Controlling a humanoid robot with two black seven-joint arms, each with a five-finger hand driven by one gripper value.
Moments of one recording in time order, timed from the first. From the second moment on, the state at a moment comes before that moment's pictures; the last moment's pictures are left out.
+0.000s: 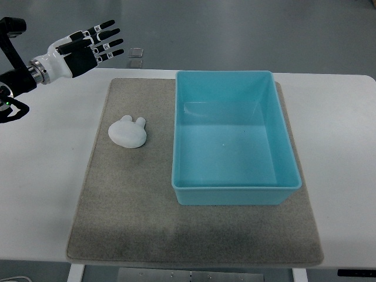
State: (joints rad) left arm -1.01 0.54 -0.37 -0.62 -0.32 -0.61 0.05; right arm -0.01 0.00 0.00 0.14 -0.05 0.04 0.04
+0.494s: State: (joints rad) left arm -1.02 0.55 -0.34 -0.61 -0.32 -0.61 0.05; right arm -0.01 0.00 0.00 0.14 -0.05 0.04 0.04
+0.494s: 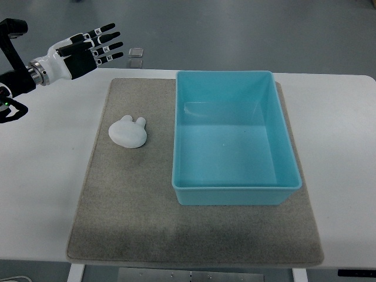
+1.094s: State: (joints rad) left arm -1.05 0.59 -0.35 -0.64 0.16 -0.61 -0.09; right arm -0.01 0.00 0.00 0.14 -0.05 0.04 0.04
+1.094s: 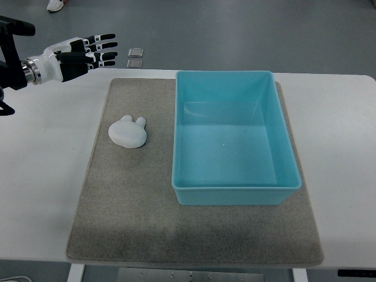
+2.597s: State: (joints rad) left arm -0.90 0.82 -0.33 -1.25 1.39 -0.16 -0.33; right arm -0.01 0.00 0.00 0.14 -0.05 0.04 0.04
